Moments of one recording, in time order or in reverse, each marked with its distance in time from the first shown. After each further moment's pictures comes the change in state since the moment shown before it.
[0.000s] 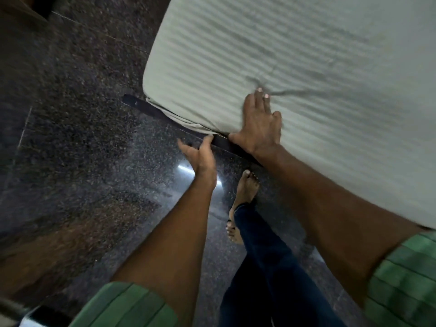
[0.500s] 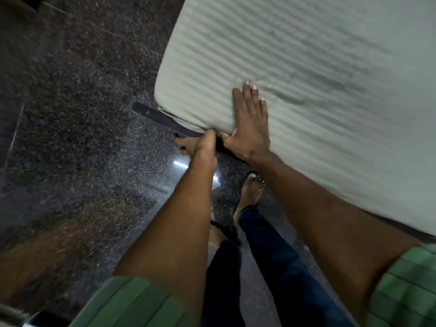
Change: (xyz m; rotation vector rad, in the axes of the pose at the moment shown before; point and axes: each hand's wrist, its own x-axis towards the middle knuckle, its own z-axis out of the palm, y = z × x) left_hand 0.056 0.050 0.013 0.199 0.114 -0.136; right_hand 0.019 -0.054 0.009 0.247 0.095 -0.098
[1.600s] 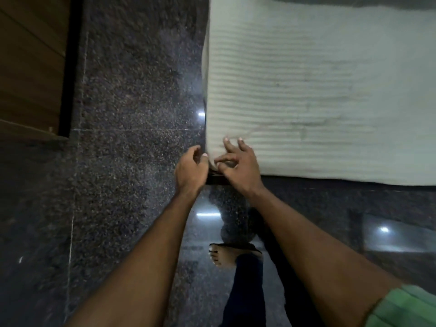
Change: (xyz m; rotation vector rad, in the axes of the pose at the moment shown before) left_hand 0.120 0.175 -0.102 0.854 -0.502 0.846; right_hand 0.049 -0.157 0.045 0.594 0.230 0.310
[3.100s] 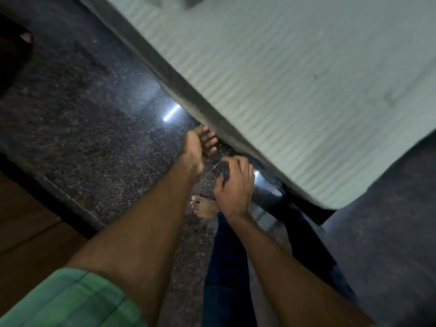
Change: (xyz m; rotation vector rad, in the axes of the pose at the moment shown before) left_hand 0.379 0.153 -0.035 -0.191 -0.801 -0.432; right_hand 0.271 -0.165 0.161 0.072 0.792 0.716
